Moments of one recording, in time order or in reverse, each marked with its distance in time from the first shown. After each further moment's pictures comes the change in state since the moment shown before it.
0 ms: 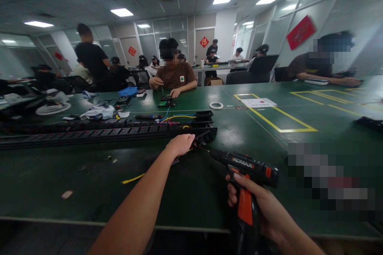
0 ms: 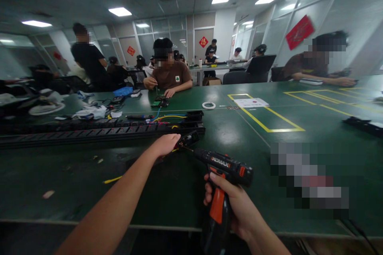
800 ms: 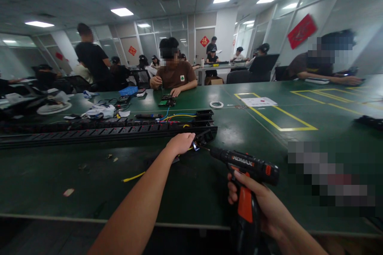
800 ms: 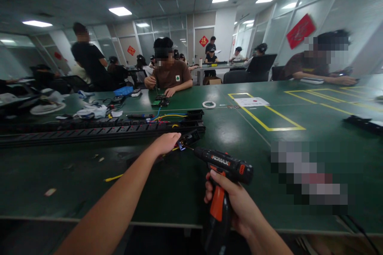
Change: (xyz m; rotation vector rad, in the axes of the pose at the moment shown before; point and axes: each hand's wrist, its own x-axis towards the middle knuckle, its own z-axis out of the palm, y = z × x) left_hand -0.003 0.003 -0.003 -0.010 -0.009 -0.005; right_hand 0.000 0.000 0.001 0.010 -0.019 -0.010
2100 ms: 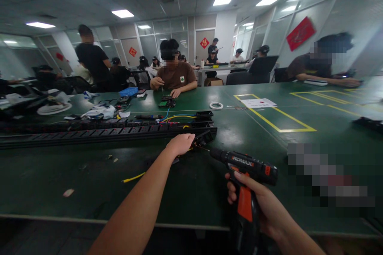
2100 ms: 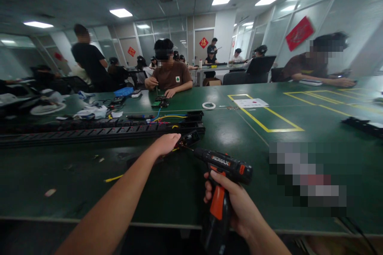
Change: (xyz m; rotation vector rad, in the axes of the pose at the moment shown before) left_hand 0.001 0.001 0.001 0.008 0.000 -0.015; right_hand 0.000 -0.001 -0.001 0.014 0.012 0.002
